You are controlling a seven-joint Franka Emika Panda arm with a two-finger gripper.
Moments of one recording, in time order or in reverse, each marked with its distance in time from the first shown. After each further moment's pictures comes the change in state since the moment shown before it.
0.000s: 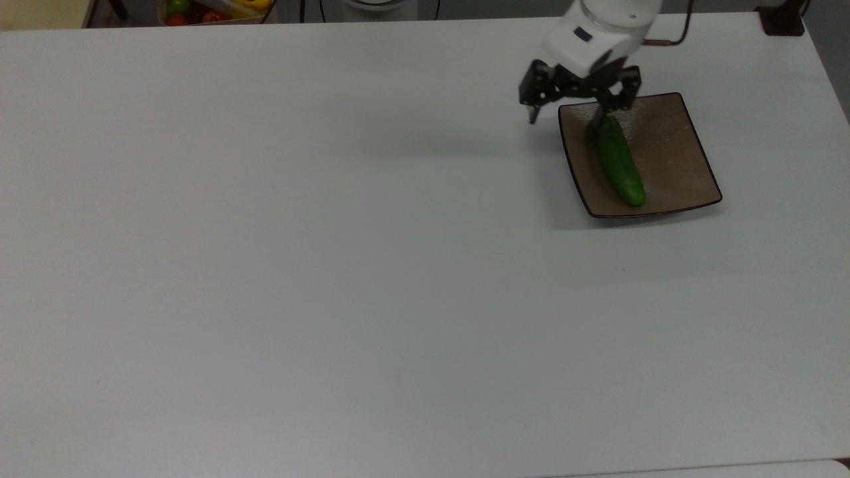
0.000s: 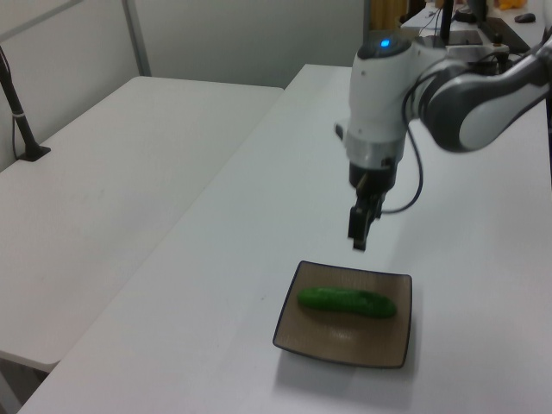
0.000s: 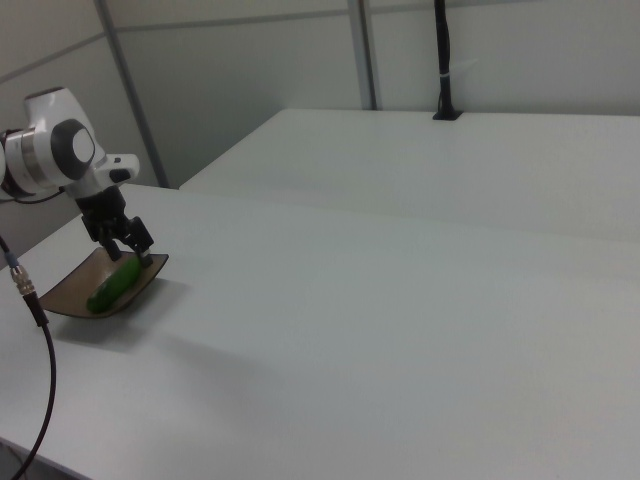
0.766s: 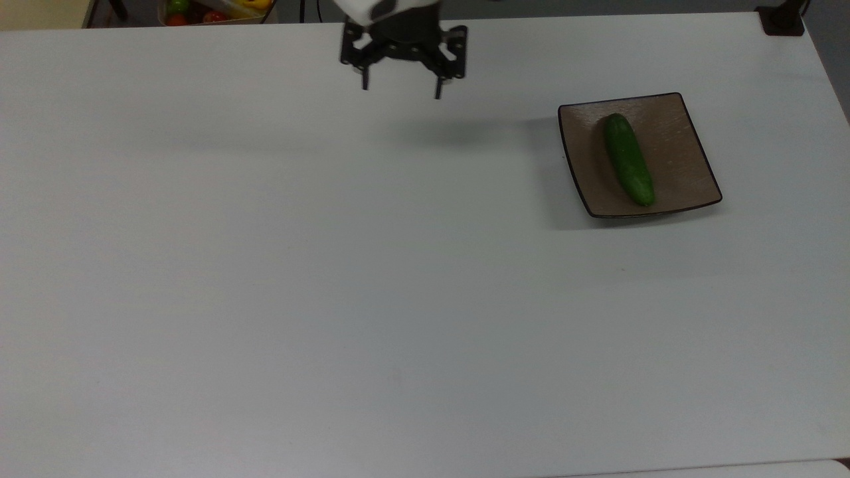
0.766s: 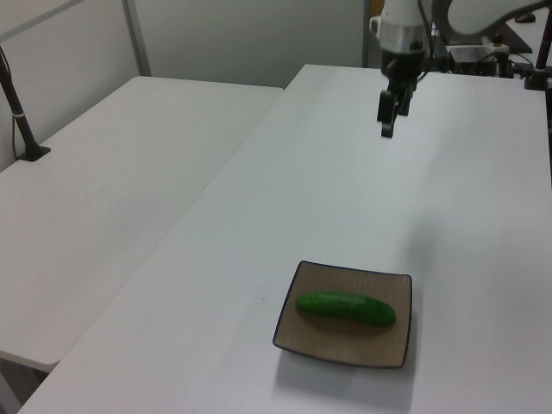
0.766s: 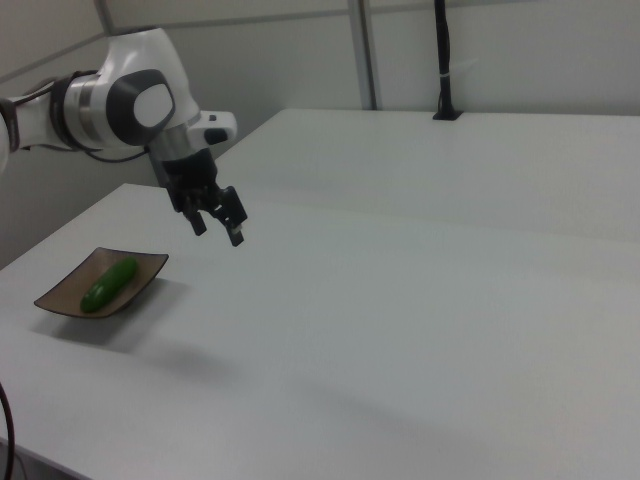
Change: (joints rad) arm -0.132 -0.249 -0.288 -0.097 0.128 -0.093 -0.375
